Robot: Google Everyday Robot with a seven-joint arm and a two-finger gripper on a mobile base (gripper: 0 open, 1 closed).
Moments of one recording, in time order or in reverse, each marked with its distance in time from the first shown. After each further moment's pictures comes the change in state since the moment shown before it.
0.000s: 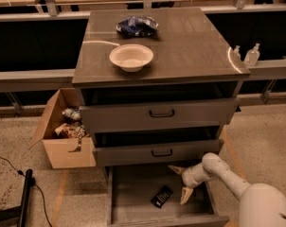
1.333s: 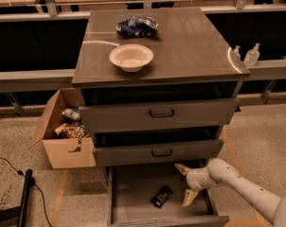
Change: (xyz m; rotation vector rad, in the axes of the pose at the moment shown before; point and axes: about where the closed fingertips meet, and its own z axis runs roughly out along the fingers) arm -0.026 0.008 -0.051 0.122 0.095 0.056
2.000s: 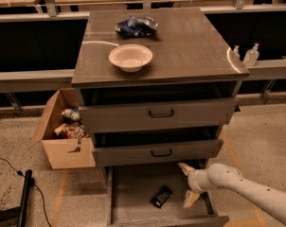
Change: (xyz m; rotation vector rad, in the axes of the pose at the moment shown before) arm -0.017 0.004 -0.032 0.061 0.121 0.076
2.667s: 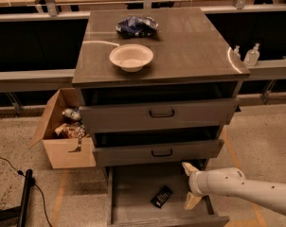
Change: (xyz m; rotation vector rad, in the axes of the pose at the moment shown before) arm -0.026 0.008 -0.049 0.066 0.111 0.042
